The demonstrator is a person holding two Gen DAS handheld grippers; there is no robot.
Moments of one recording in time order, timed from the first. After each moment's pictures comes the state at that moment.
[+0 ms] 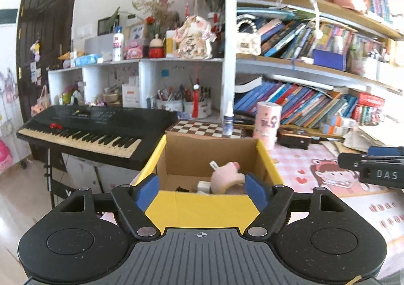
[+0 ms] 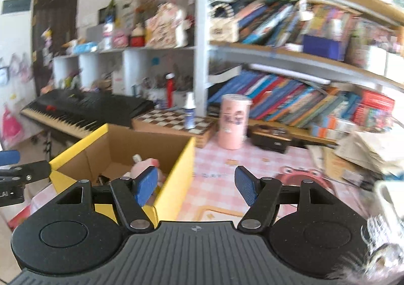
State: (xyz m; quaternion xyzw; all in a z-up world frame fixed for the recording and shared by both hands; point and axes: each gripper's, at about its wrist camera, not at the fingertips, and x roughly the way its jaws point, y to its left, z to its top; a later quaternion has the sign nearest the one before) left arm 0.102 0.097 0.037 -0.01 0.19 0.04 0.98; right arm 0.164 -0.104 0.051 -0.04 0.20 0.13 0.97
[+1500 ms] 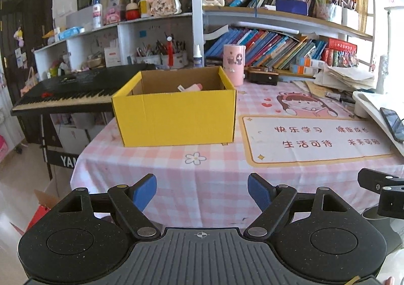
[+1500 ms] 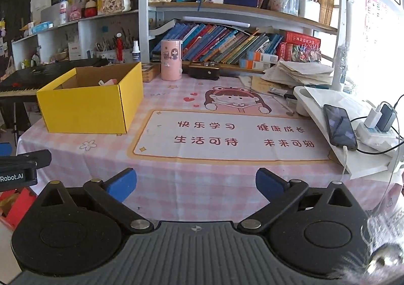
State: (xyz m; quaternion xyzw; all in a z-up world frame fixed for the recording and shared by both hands) left arm 0.000 0.044 -0.025 0.02 0.28 0.00 0.96; right arm -0.026 -0.157 -0.018 -0.01 0.27 0.00 0.96
